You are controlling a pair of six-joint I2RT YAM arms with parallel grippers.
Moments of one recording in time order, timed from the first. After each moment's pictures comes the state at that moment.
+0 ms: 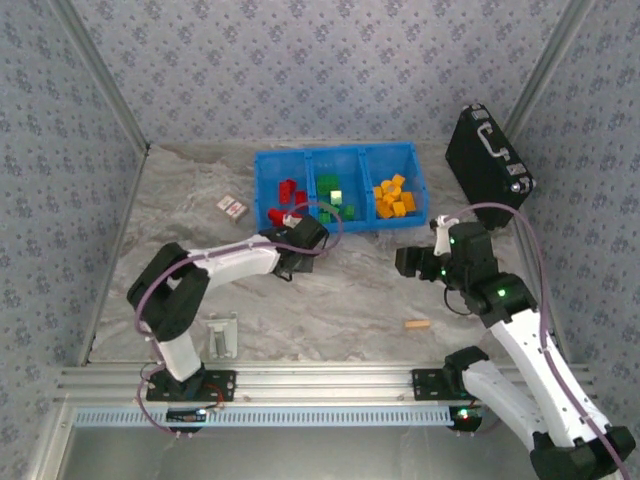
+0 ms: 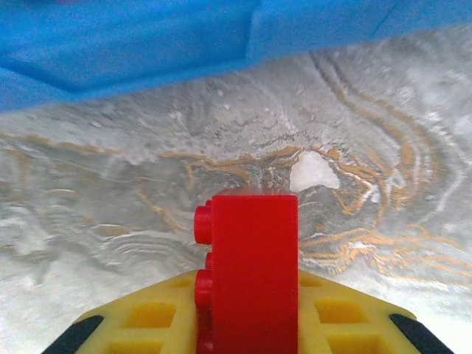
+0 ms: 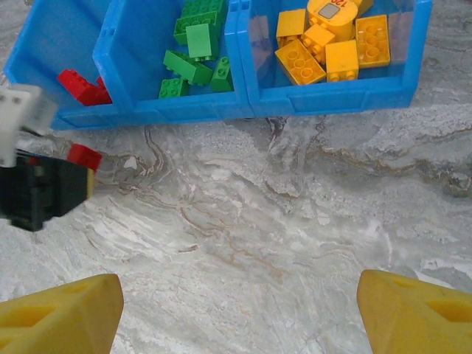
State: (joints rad) left arm -0.82 1.72 1.12 -0.56 -0.35 -0.64; right arm 0.35 0.76 0.83 -0.76 -0.10 0.30
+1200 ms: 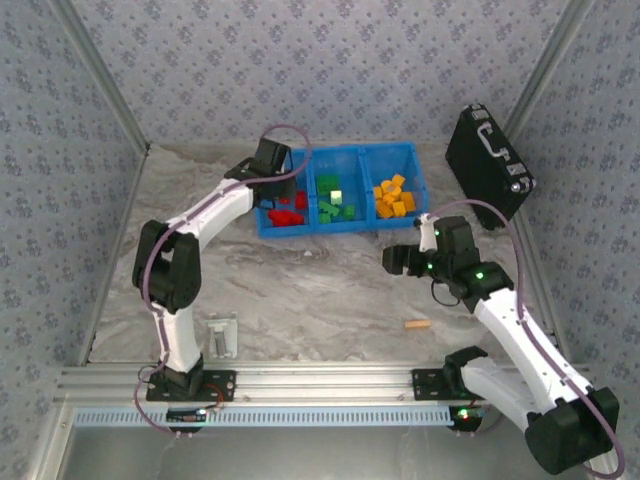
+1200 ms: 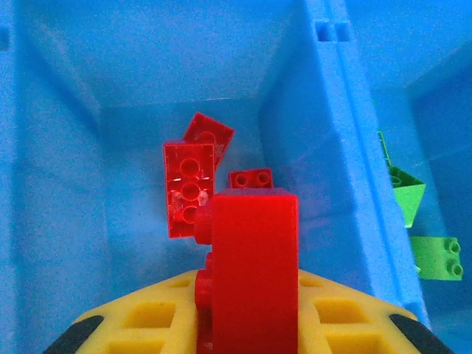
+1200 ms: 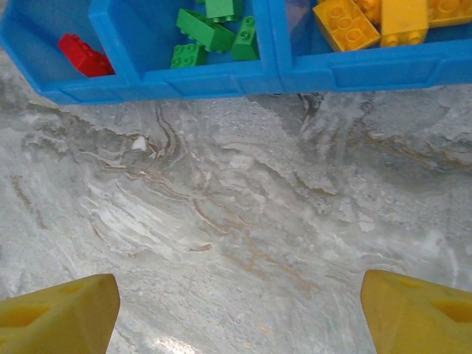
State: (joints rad) left arm -0.47 1.92 1.57 -0.48 -0.09 -0.43; right arm 0.33 0.91 0.75 -0.59 -0.23 0.29
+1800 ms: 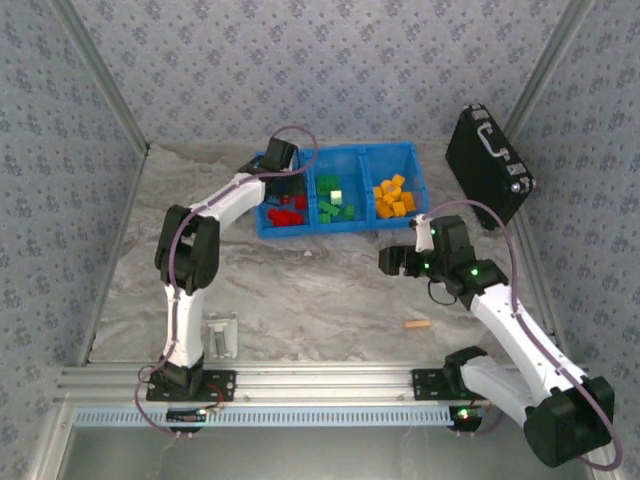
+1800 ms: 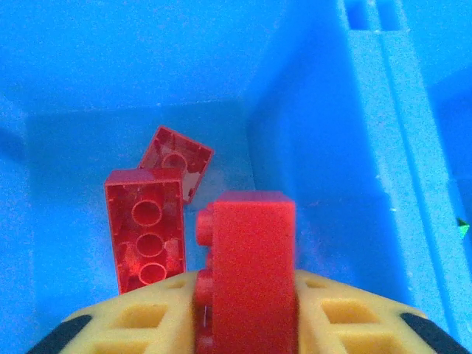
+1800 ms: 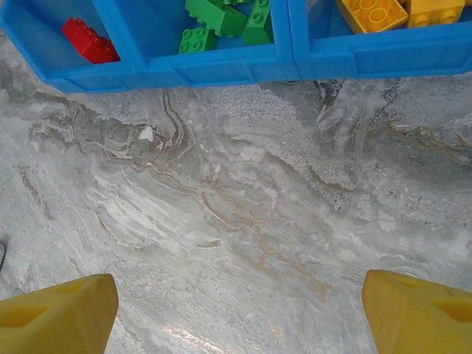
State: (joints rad) left arm -0.45 2.11 1.70 -0.46 -0.04 -0.43; right arm 0.33 0.94 0.73 -0.56 -0.26 0.29
